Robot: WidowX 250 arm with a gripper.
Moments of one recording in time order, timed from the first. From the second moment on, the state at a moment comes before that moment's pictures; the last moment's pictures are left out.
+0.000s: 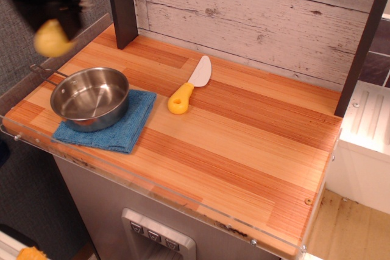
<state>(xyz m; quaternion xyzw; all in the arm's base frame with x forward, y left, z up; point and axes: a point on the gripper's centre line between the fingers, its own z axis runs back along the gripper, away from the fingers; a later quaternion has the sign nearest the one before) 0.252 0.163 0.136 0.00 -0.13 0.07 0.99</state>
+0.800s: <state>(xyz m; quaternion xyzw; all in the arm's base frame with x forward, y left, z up) 0.270 0.148 0.079 0.00 -0.07 0.05 1.00</state>
